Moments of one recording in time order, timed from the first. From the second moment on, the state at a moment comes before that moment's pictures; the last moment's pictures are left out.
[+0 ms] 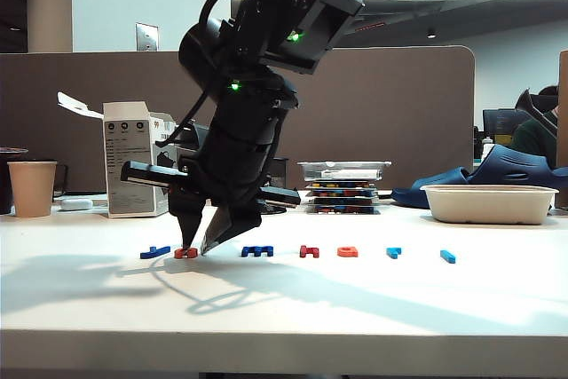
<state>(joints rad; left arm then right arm) -0.71 1.28 1.67 -1.13 -0.25 -0.55 0.82 2.18 1.50 -0.27 0.04 0.41</state>
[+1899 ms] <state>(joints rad) -0.71 1.28 1.67 -1.13 -0.25 -0.55 0.93 2.11 1.51 -0.67 0.01 0.07</state>
